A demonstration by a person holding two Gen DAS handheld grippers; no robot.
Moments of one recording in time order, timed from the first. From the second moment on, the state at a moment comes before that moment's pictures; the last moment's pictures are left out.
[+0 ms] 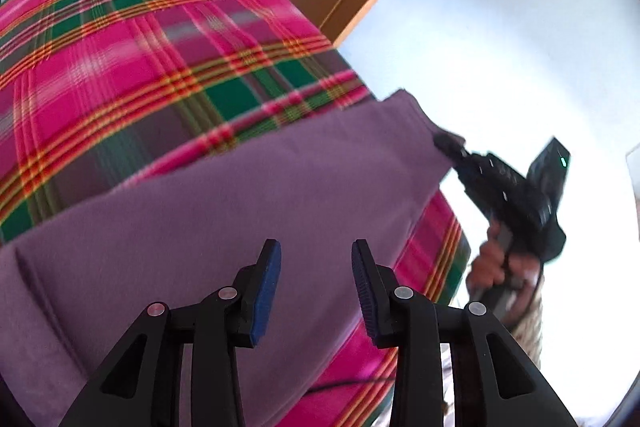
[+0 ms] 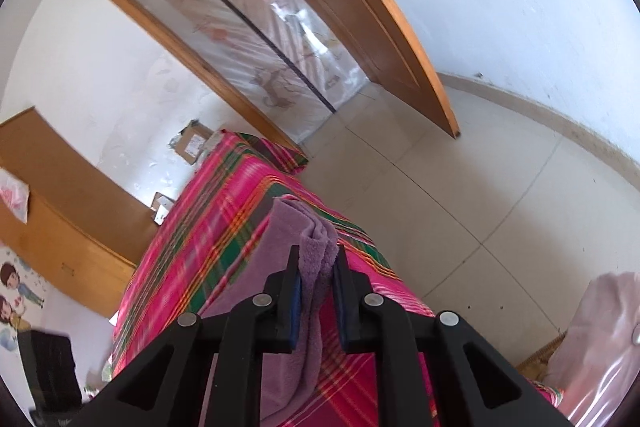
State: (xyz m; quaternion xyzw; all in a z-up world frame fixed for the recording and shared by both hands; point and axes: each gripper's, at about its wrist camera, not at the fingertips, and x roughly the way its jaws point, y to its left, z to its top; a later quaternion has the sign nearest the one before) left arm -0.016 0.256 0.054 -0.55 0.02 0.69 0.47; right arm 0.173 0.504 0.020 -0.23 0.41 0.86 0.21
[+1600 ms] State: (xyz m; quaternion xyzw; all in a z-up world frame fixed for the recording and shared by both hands) left arm 0.010 0.297 0.017 -0.57 -0.02 0.64 0.51; right arm 0.150 0.386 0.119 -0.21 0.29 0.93 0.09
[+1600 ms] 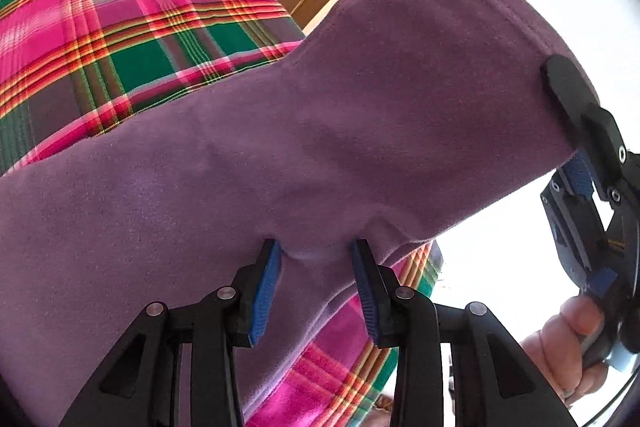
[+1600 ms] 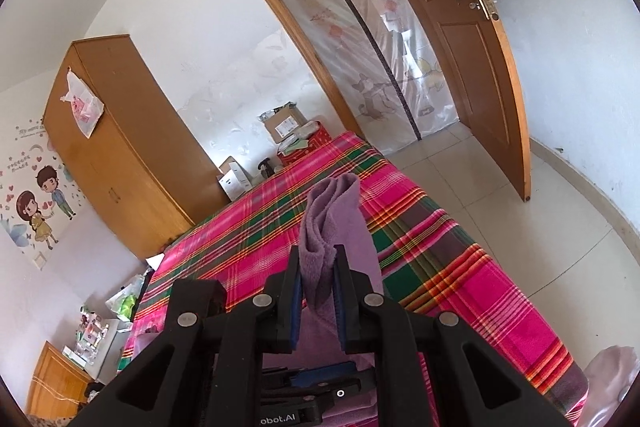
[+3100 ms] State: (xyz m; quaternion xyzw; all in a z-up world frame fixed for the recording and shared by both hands) left arm -0.046 0.078 0.072 -0.52 -0.21 0.72 0.41; right arm 0.083 0.241 0.031 -0.35 0.24 0.90 -0.05
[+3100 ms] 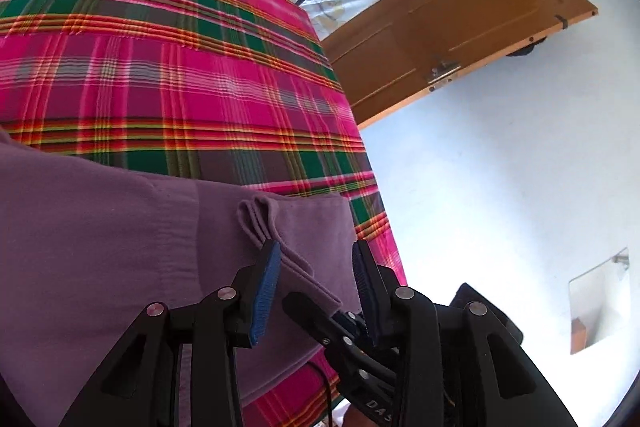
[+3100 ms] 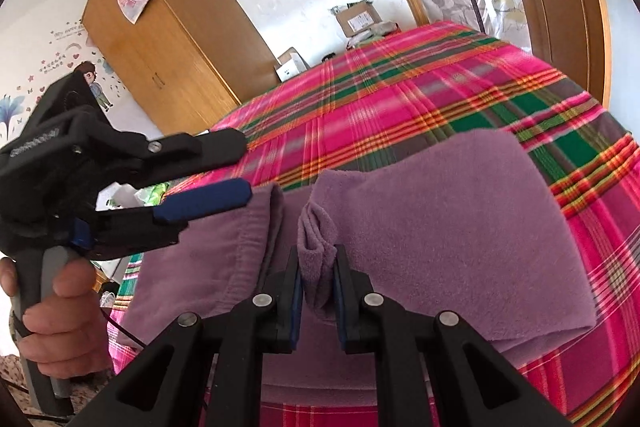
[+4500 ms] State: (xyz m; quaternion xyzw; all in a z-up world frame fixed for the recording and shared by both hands) left arm -0.043 0.069 0.062 -0.55 -0.21 0.71 0.39; right arm 0.130 0.298 0.027 -0.37 0.20 0.91 0.07
